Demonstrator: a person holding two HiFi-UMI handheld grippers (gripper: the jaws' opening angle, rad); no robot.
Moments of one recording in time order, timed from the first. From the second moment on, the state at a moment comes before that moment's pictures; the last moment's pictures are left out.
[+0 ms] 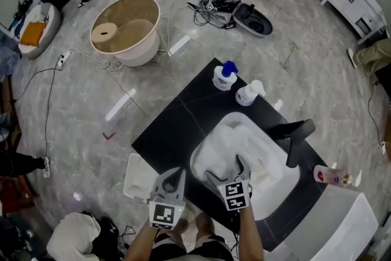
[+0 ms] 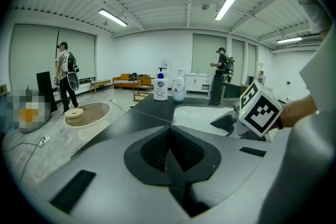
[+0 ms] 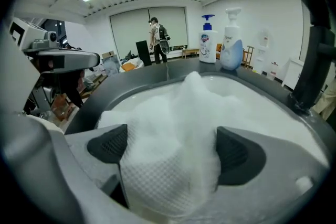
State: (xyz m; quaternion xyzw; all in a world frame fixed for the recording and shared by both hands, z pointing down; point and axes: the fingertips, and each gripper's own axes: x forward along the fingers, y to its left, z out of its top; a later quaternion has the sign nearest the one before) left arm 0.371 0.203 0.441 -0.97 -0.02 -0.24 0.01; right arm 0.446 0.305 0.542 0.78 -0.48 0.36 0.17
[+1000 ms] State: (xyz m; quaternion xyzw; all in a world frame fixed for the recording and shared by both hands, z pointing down) left arm 0.364 0.189 0.446 -0.97 0.00 -0.24 -0.02; right arm 0.460 0.312 0.534 0.82 -0.45 0.31 0.18
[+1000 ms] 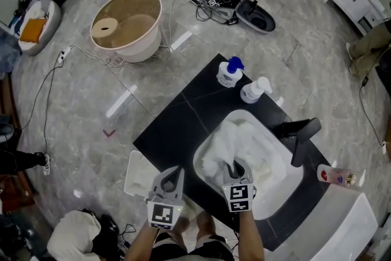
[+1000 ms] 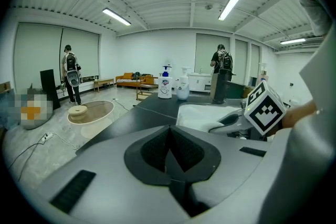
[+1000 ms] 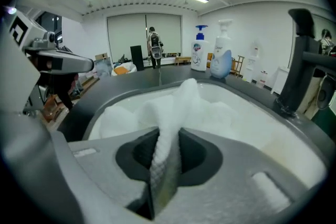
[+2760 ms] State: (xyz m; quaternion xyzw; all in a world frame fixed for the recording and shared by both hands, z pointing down) left arm 0.203 0.116 0.174 -0.98 0.17 -0.08 0.08; right arm 0.345 0.219 0.159 0.84 -0.54 0.03 0.06
